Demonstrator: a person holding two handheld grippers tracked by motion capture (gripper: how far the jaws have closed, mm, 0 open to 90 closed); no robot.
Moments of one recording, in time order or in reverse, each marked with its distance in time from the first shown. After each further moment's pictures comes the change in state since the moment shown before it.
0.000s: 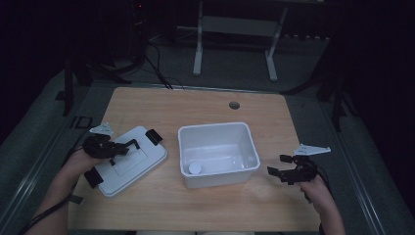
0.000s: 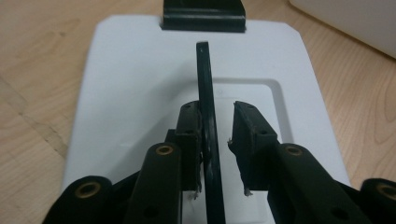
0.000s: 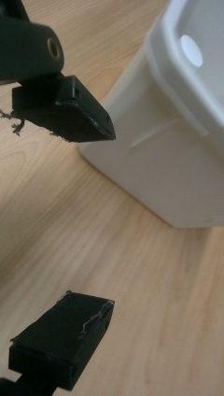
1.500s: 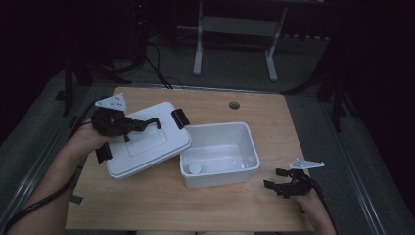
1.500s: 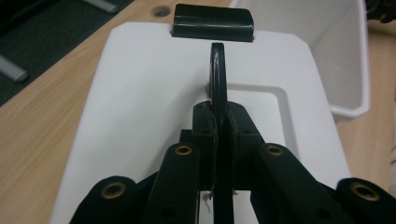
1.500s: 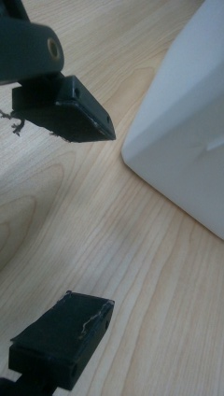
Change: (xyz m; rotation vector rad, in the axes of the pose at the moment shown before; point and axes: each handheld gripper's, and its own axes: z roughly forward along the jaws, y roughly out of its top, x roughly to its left) left arm -0.077 0.133 -0.066 -0.139 -0.062 0.233; right arm 0.008 -0.043 0.018 0.026 0.029 0.056
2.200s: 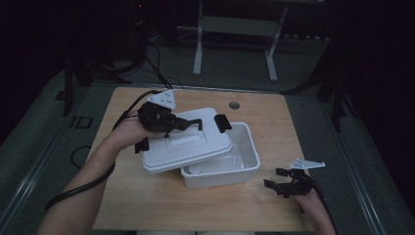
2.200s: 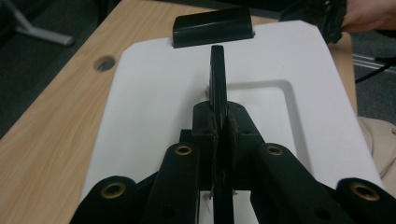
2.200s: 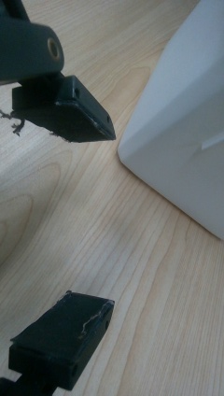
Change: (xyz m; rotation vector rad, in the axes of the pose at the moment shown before) left arm -0.045 0.085 0.061 -0.006 -0.131 0.171; right arm -0.001 0.000 -0.001 -0.017 -0.001 0.003
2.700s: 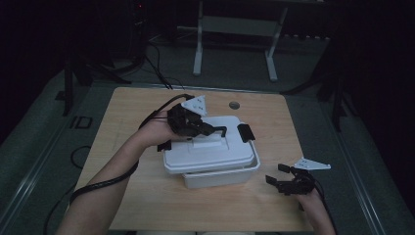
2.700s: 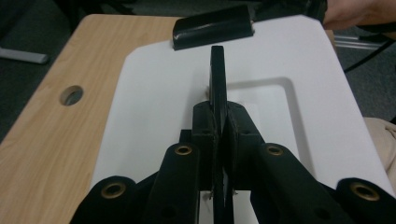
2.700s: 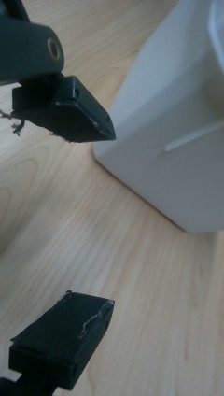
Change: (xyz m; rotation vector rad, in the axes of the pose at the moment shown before) left arm -0.018 0.036 0.044 0.052 -0.062 0.107; right arm 0.000 0.002 -0.008 -0.126 -0.029 -0.019
